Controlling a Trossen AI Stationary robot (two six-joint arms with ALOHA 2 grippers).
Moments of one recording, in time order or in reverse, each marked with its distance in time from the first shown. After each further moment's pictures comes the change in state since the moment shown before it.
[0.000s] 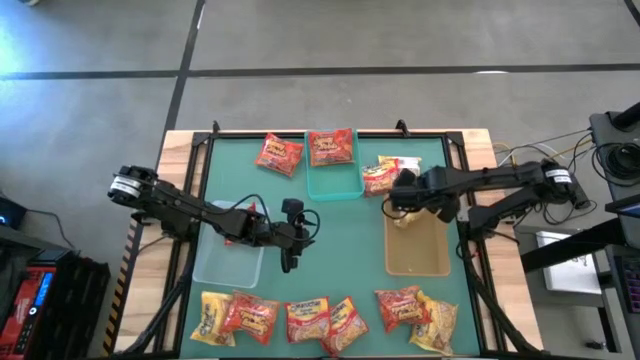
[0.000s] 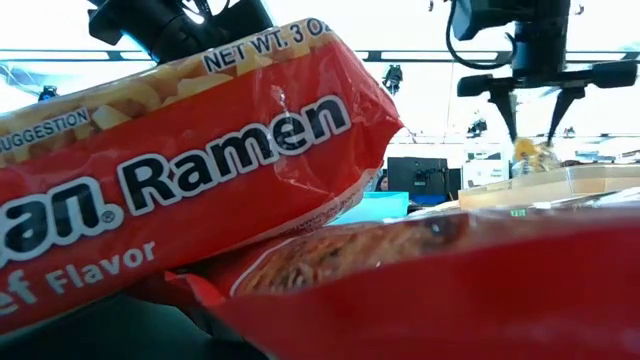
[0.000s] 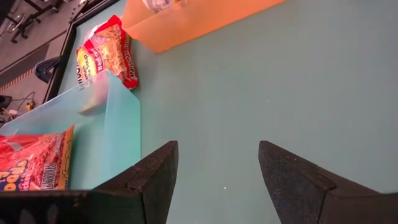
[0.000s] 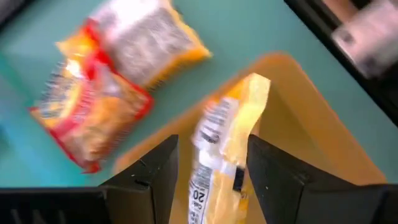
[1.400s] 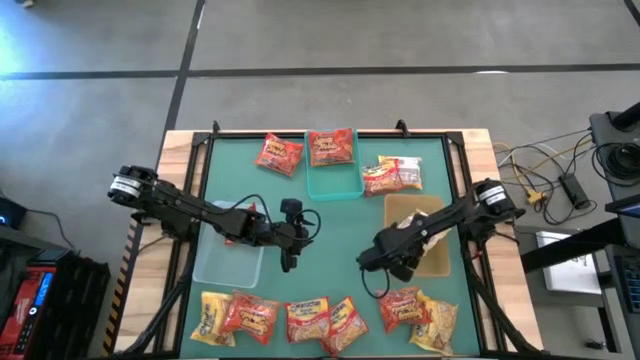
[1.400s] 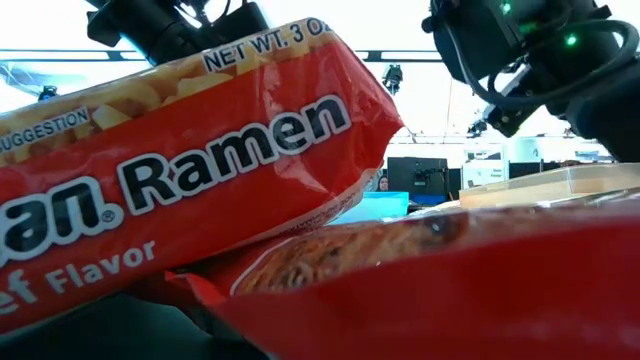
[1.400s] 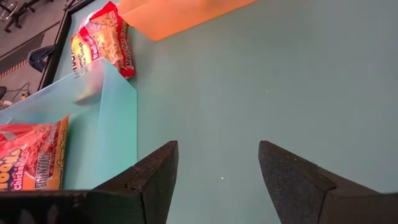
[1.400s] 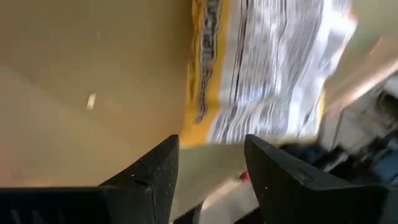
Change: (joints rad) left arm 0.006 0.000 -0.004 -0.032 0.003 -0.027; right arm 0.363 0.544 0.248 -0.185 -0.442 -1.341
